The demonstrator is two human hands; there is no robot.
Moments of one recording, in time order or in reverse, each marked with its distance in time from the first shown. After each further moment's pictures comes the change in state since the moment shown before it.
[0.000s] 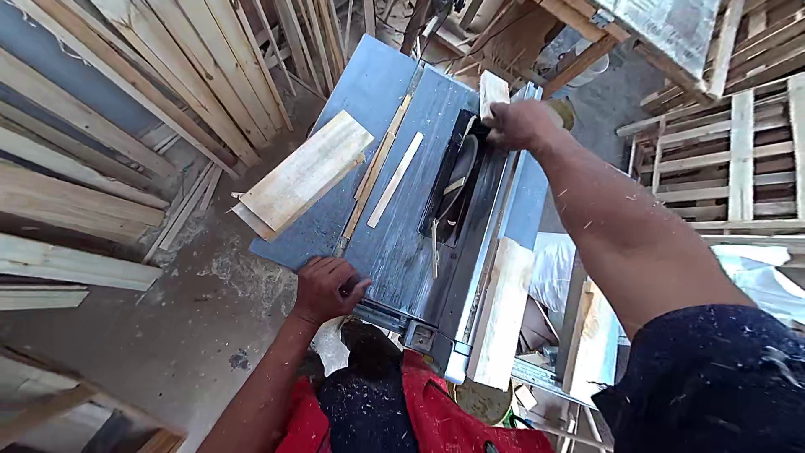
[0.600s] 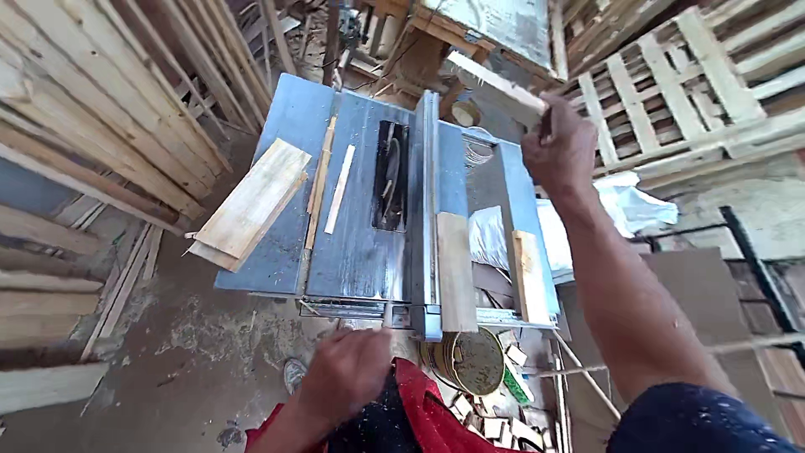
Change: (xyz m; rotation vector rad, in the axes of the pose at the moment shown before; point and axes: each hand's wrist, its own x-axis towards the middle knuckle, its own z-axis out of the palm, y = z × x) left_hand -0.009 0.113 -0.051 -0.192 -0.175 0.191; right_hand -0.273 -0.023 -0.075 0.189 0.709 0.333
